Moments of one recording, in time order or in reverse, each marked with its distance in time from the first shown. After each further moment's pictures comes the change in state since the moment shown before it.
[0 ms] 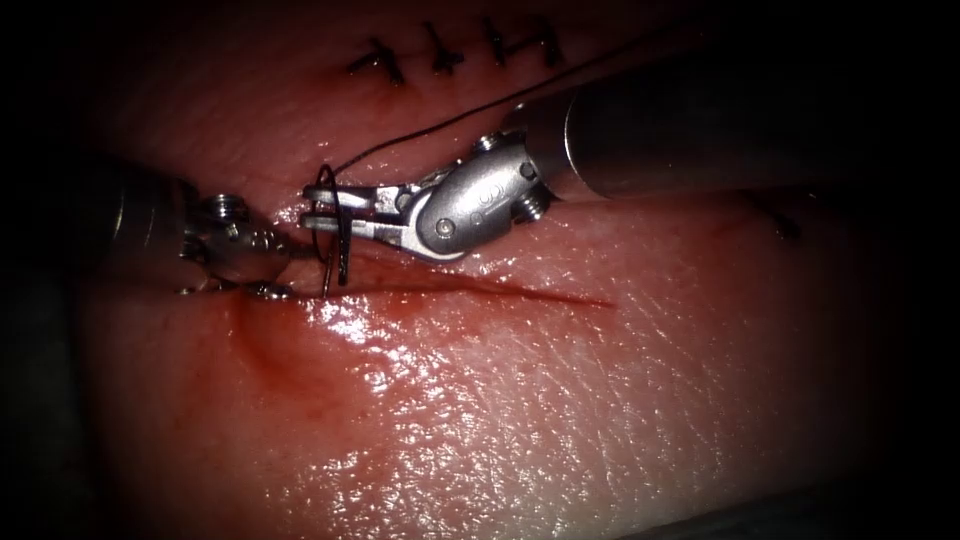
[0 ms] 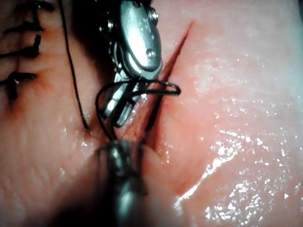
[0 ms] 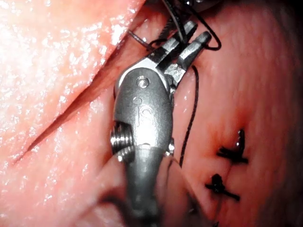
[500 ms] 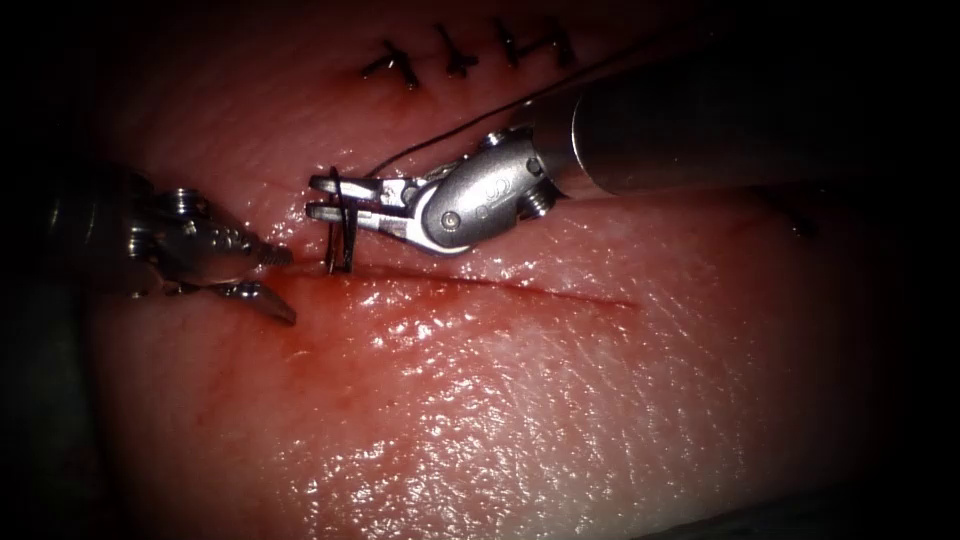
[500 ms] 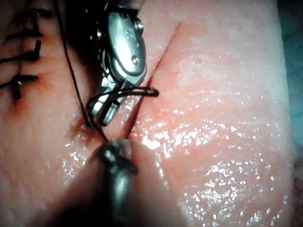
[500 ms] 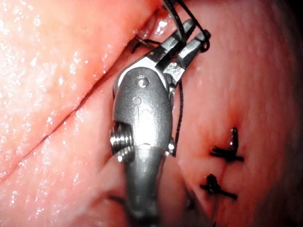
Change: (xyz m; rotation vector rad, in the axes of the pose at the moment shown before) right arm 0.000 0.000 0.000 -0.004 -0.011 0.011; left arm 0.001 0.003 -0.005 0.055 0.027 0.025
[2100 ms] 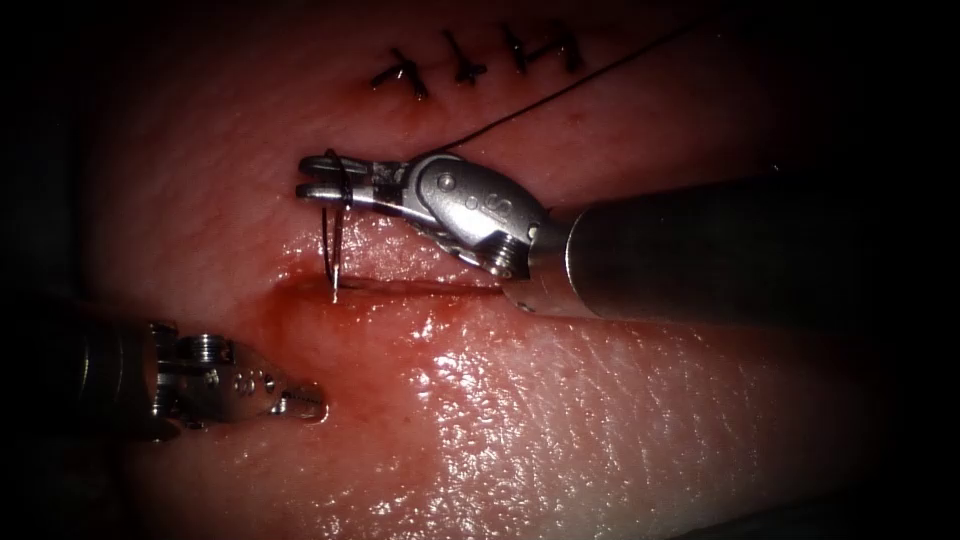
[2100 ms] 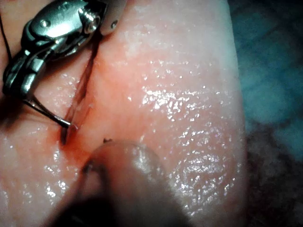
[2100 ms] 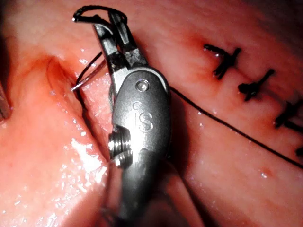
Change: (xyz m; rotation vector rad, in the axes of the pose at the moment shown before) right arm -0.001 0.002 0.000 -0.031 -0.059 0.480; left arm -0.003 0.007 0.005 -0.001 0.088 0.053
